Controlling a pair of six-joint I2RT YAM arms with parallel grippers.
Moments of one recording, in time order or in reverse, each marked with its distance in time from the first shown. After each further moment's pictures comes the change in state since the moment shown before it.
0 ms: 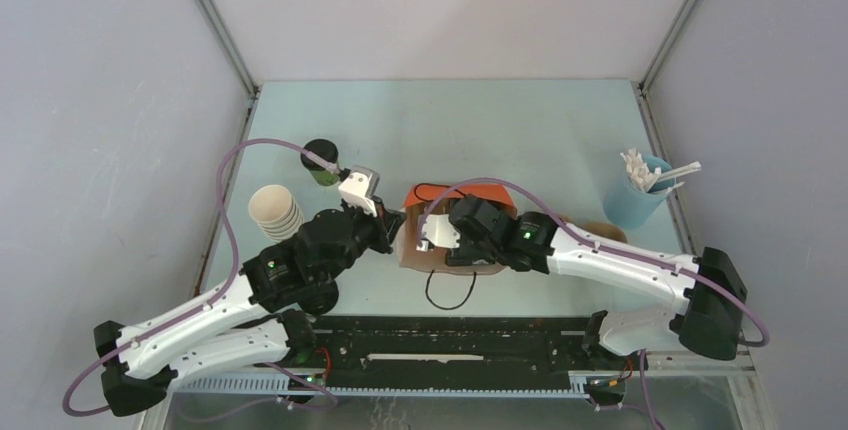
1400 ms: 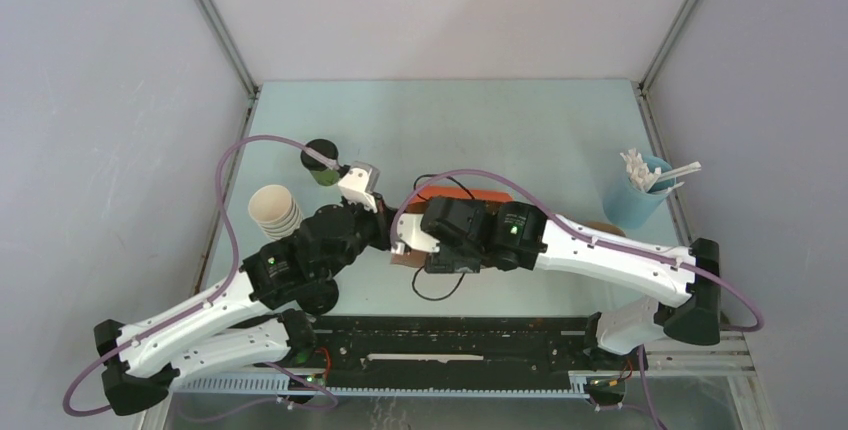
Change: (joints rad) left arm 0.010 0.025 0.042 -0.029 0.005 -0.029; right arm 0.173 0.106 0.366 -0.369 0.022 0.195
